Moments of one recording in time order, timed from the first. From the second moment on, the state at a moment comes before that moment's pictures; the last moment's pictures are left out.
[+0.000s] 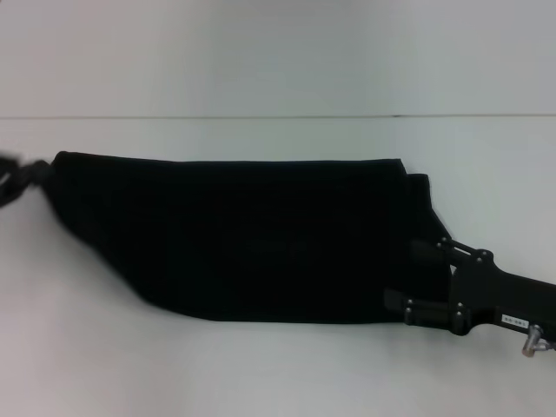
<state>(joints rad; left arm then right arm) -0.55 -1.84 0.31 0.60 2.18 1.56 -2.55 0.47 2.08 -0.63 -0.40 -1.91 -1.43 0.97</state>
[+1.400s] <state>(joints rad) -0.96 -2.17 0.64 0.22 1.97 1.33 -2.20 0.44 2.09 -0.57 -0.31 -1.91 -1.26 1.02</state>
